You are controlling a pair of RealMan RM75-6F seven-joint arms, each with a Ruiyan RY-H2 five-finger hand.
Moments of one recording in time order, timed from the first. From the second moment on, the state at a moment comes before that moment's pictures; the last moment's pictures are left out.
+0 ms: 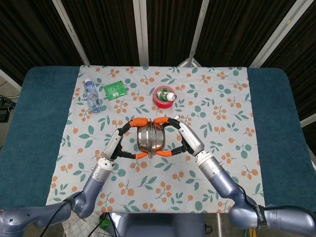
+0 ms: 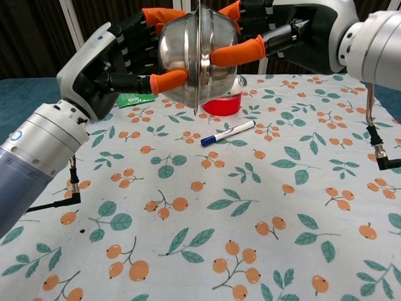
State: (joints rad) left arm -0.71 -1.93 -0.19 -1.10 1.62 1.45 -0.92; right arm 0.72 -1.38 0.35 -1.88 -1.15 0.95 0.45
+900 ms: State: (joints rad) left arm -0.64 -1.56 -0.18 -1.32 1.62 1.48 -0.64; right arm 0.66 -1.25 0.36 -1.75 -1.21 0.98 0.41
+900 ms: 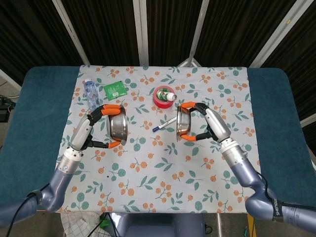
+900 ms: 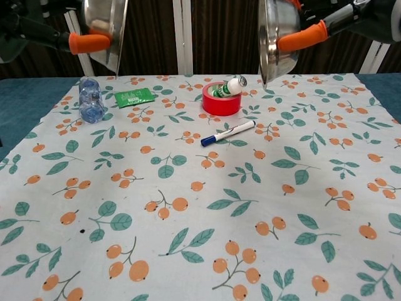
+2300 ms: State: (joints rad) left arm -0.71 -1.42 -0.19 -1.47 0.83 0.88 0.22; right arm 0.74 -1.42 0.14 -1.46 -1.18 0.98 -0.71
